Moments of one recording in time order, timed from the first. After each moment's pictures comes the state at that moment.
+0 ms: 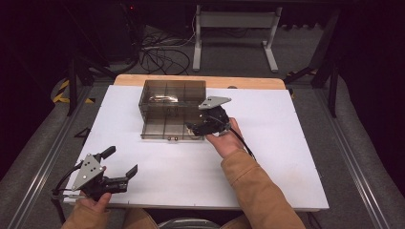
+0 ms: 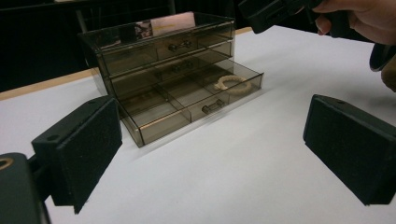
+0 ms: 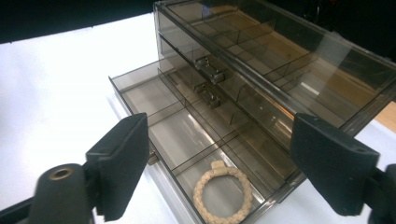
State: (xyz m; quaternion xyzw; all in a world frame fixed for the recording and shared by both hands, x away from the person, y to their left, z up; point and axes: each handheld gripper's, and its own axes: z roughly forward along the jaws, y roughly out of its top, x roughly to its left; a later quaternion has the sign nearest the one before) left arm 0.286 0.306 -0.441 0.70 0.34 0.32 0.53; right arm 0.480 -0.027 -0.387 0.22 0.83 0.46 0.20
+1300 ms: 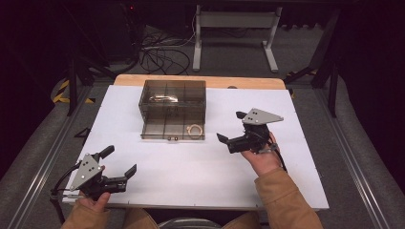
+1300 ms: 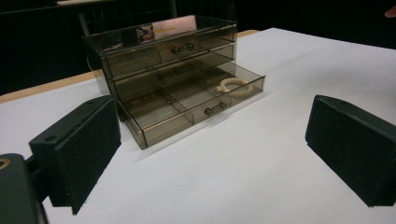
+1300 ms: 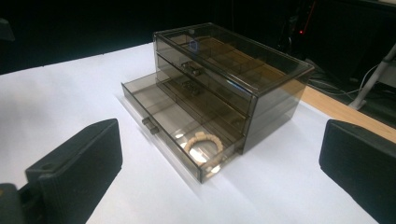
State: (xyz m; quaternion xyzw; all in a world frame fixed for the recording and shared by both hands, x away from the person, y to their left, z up) left arm 0.286 0.309 -0.440 0.70 0.34 0.33 0.54; right arm 0.417 -0.129 -0.372 0.23 0.79 0.52 0.23
